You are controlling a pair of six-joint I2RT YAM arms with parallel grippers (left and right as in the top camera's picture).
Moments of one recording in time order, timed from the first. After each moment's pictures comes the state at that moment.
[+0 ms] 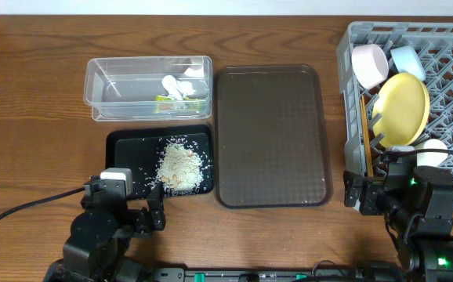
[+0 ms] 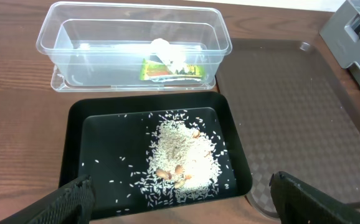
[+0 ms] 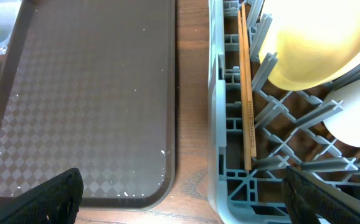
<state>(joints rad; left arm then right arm) -0.38 0.36 0.77 -0.97 -0.17 -0.28 -0.05 0.63 0.72 -0.89 -0.14 0.04</state>
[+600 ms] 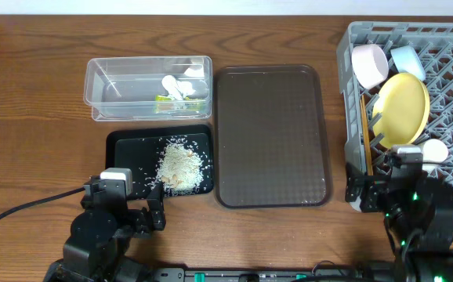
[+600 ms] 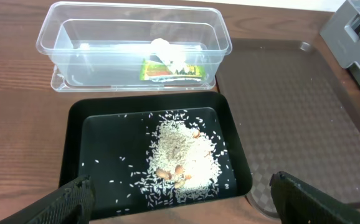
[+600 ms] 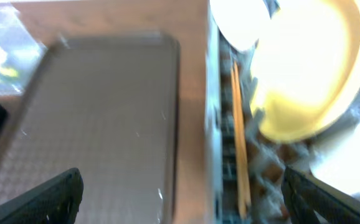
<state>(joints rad) -0.38 0.36 0.77 -0.97 -0.17 -0.28 0.00 0.49 0.64 -0.70 -0.11 0.04</state>
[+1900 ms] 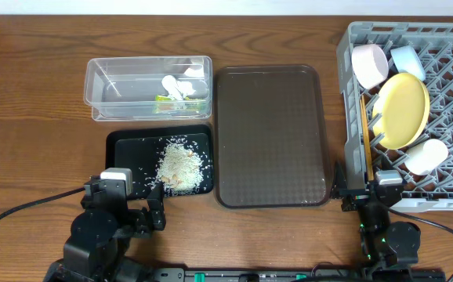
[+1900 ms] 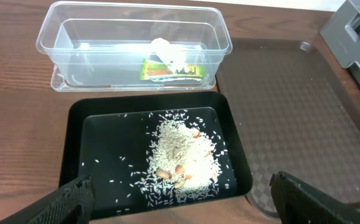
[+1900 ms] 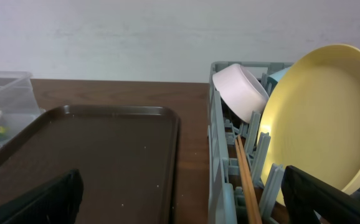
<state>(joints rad) -0.38 0.36 0.77 -0.97 -0.17 -0.28 0.07 0.01 0.01 -0.07 -0.03 0.04</state>
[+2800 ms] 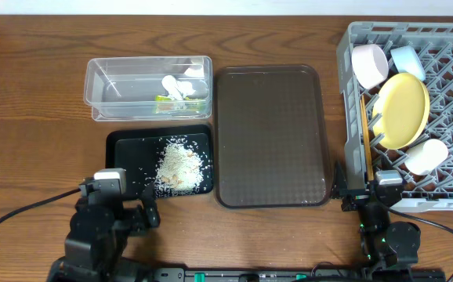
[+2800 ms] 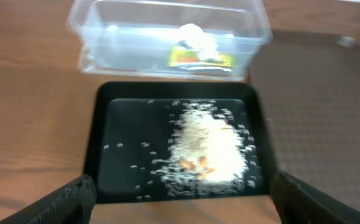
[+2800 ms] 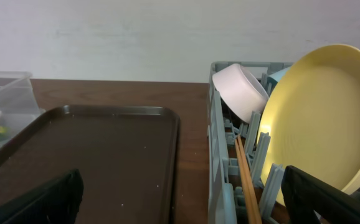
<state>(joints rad) -0.23 0.35 0.71 -0.97 -0.16 -0.26 0.07 0.01 0.01 -0.07 -0.03 0.04</state>
